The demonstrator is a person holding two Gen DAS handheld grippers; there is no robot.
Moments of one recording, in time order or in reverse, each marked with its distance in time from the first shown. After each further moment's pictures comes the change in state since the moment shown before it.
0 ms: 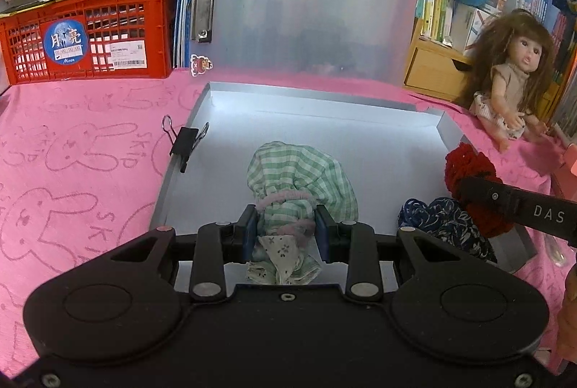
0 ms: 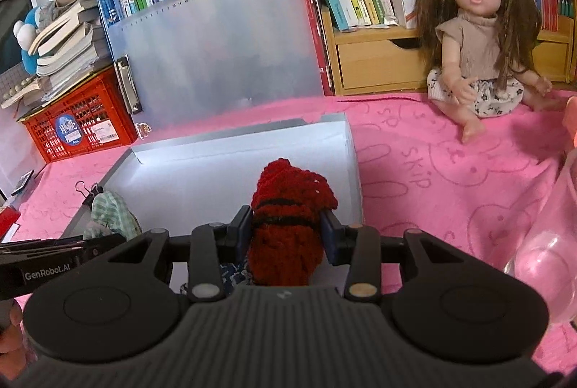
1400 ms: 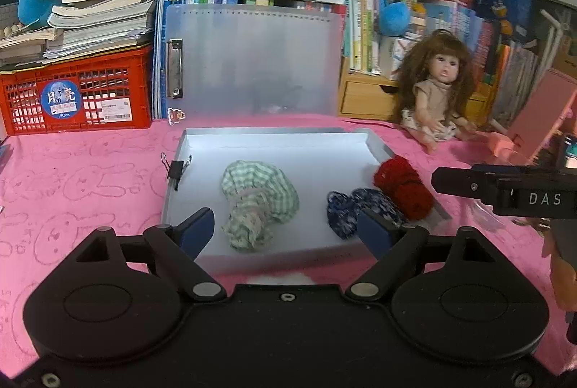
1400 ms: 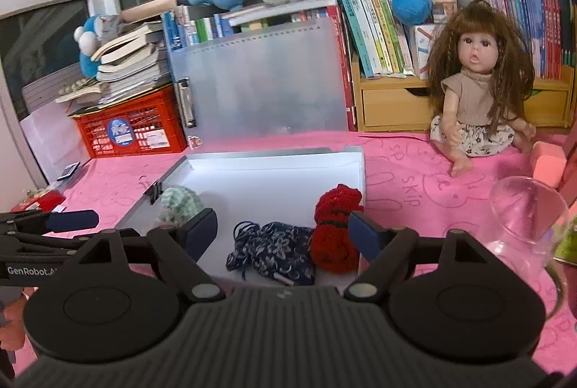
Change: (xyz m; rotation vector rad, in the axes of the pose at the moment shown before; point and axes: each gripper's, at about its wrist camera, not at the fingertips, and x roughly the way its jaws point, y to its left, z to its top) left arm -0.116 -0.008 -0.032 0.118 -0.148 -0.132; right arm -0.094 0.006 -0.011 -0.113 -0.100 0.097
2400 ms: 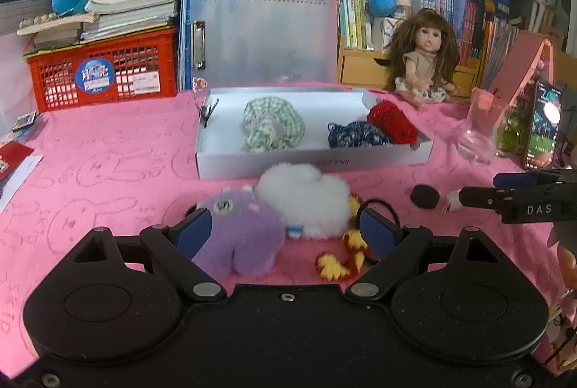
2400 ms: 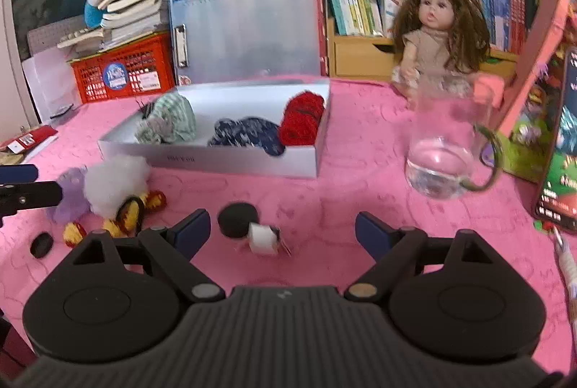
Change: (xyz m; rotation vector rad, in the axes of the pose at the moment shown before) left arm -0.081 0.001 -0.091 0.034 -0.001 0.044; right arm -0.056 -0.010 -0.094 -0.054 0.056 -0.086
